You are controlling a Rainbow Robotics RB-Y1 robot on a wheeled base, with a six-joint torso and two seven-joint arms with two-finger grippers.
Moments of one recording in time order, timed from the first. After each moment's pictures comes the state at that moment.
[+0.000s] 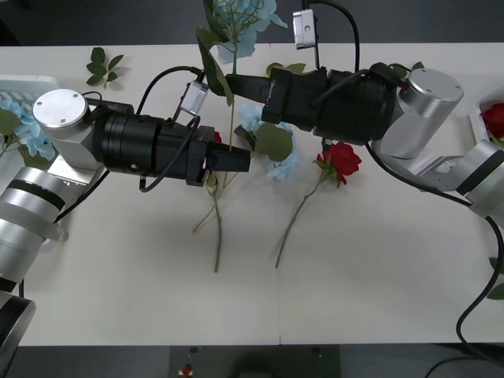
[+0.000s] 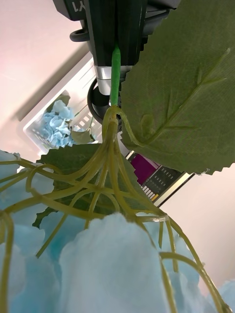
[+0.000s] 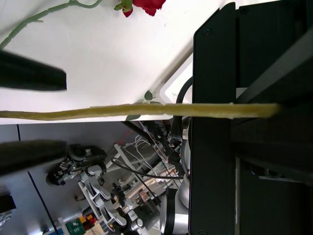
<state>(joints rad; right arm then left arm) -0.77 -0.65 0.66 -1.41 -2.61 0.71 2.66 -0.63 0.44 -0.21 -1.21 1.96 1.42 -2.49</state>
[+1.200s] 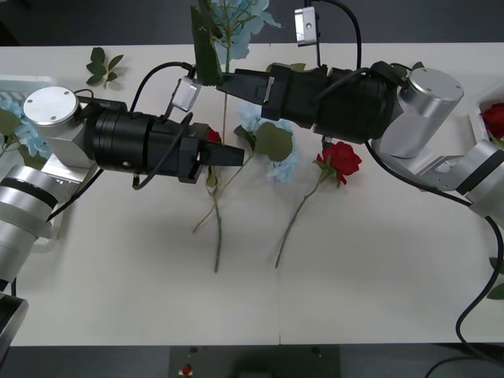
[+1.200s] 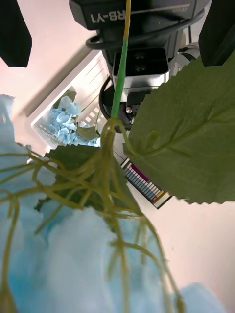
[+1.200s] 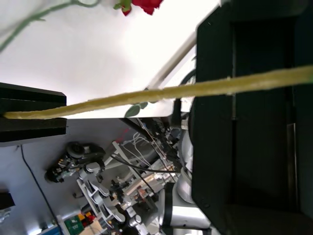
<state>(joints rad) -0.77 -0.65 0.65 -1.41 -2.61 0.68 2.67 -0.63 0.48 -0.21 -1.21 2.00 1.44 -2.49</state>
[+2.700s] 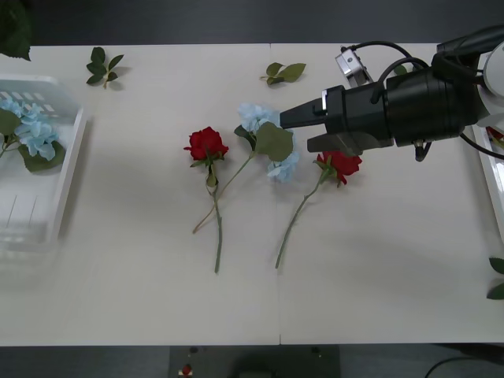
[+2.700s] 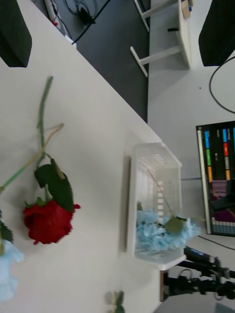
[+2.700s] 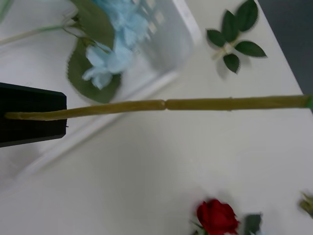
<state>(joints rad) -0.77 -1.01 0.65 -1.69 -1.99 0.86 1.34 -0.53 1.04 0.32 -1.17 1.38 1.50 -2.49</state>
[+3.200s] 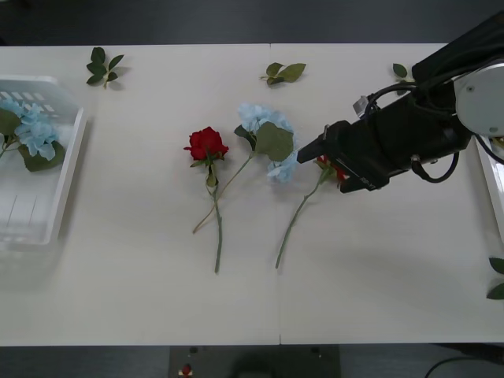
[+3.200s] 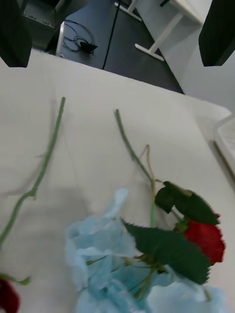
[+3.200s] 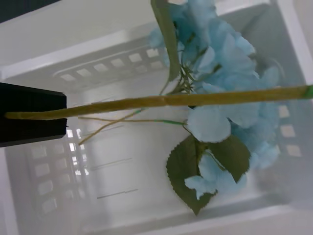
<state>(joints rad) -0.77 -1.00 0.65 -1.80 -1.50 1.11 0.59 -0.46 1.08 0.40 -1.17 0.99 1.50 -2.26</state>
